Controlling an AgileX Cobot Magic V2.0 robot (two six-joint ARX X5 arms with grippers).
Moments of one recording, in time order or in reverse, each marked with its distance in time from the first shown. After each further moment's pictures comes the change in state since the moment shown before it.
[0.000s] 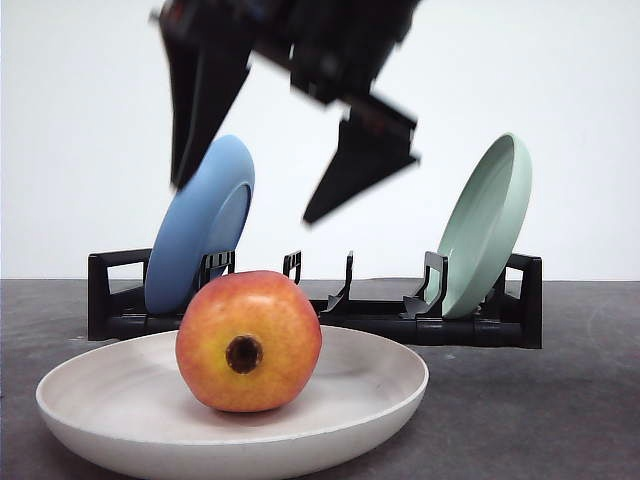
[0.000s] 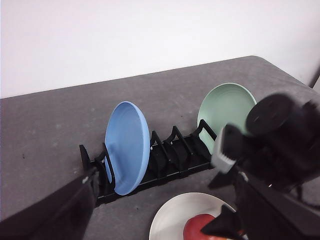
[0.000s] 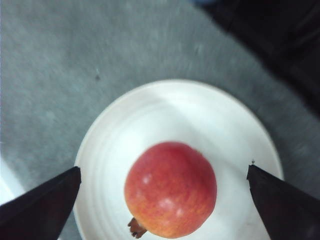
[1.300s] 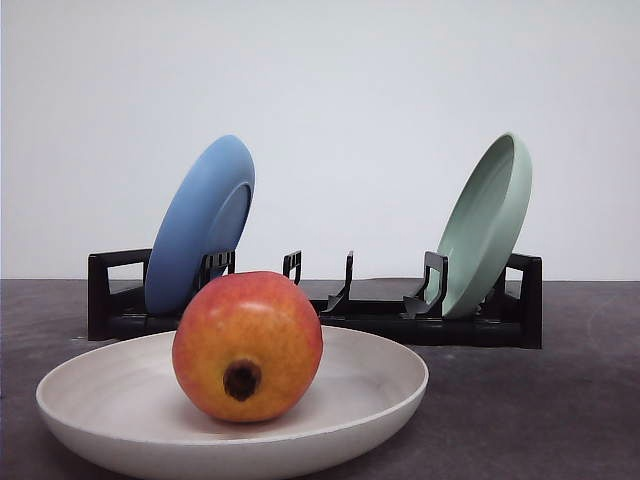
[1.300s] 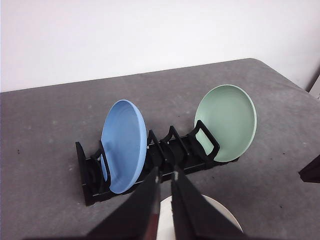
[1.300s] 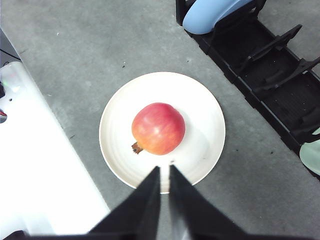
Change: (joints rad) left_arx 0.000 0.000 0.000 0.000 0.004 -0.030; right_arx 0.000 -0.457 0.035 -0.372 0.020 -0.167
